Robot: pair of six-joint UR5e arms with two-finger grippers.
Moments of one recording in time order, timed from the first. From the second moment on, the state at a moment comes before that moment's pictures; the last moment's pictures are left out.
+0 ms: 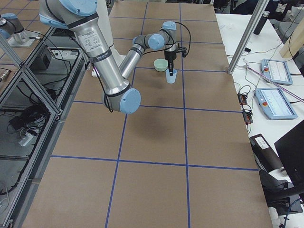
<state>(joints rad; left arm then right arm) -1.64 -1.57 -1.63 -1.62 -2.39 0.02 0.68 -0.97 1.91 -2.00 1.80 1.03</state>
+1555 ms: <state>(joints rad) -1.64 -1.57 -1.61 -1.61 -2.39 0.02 0.46 -0.54 1.63 -2.42 1.63 1.23</state>
